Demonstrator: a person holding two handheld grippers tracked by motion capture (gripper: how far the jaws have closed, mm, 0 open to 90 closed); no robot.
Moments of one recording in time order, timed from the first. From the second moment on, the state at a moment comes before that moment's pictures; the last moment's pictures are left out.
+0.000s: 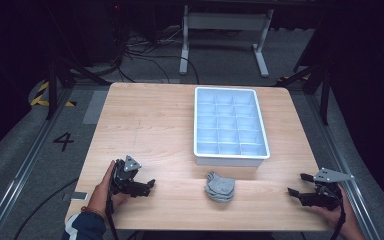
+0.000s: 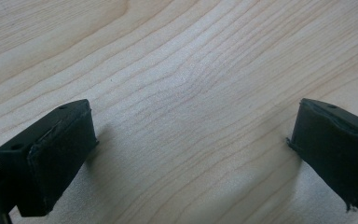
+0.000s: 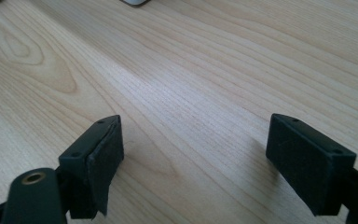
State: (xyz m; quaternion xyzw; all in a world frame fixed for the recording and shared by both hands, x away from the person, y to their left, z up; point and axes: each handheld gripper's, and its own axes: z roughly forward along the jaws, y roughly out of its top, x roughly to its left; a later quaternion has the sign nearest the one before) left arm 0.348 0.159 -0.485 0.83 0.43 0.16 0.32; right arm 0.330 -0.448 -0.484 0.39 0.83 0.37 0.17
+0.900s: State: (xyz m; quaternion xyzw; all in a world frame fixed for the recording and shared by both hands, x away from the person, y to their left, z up) left arm 0.347 0.164 -0.484 0.84 0.42 0.15 0.32; right arm 0.332 -0.441 -0.477 0.36 0.86 0.34 0.14
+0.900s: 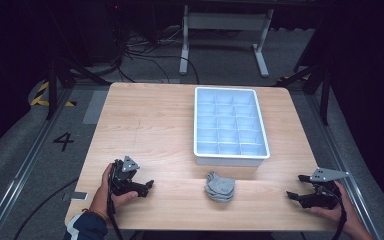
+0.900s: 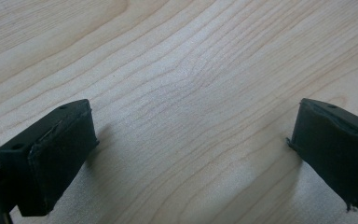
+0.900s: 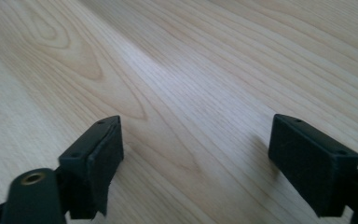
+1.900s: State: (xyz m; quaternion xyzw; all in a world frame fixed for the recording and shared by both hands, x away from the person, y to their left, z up) left arm 0.347 0.164 -0.484 0.84 0.42 0.15 0.32; right arm 0.347 -0.278 -0.443 0.19 0.90 0.39 0.08
